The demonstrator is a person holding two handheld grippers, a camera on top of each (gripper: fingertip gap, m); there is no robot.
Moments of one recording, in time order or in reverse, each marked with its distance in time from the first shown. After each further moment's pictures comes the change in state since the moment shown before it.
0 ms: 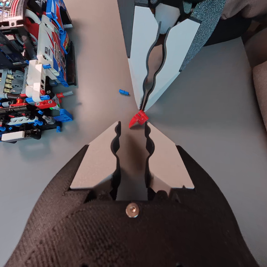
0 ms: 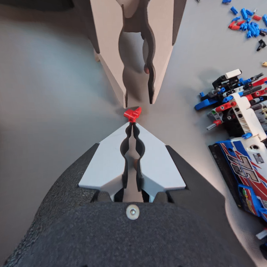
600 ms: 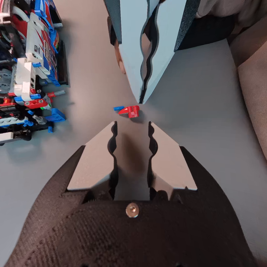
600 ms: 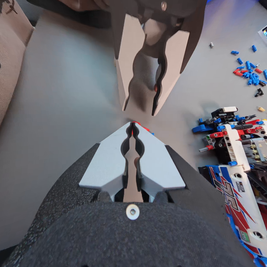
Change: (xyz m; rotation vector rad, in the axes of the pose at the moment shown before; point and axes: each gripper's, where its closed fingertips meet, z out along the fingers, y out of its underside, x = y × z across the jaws) left arm 0.008 0.002 -0.002 0.010 0.067 -0.008; right arm -0.005 -0.014 -0.013 0.124 -0.137 -0.201
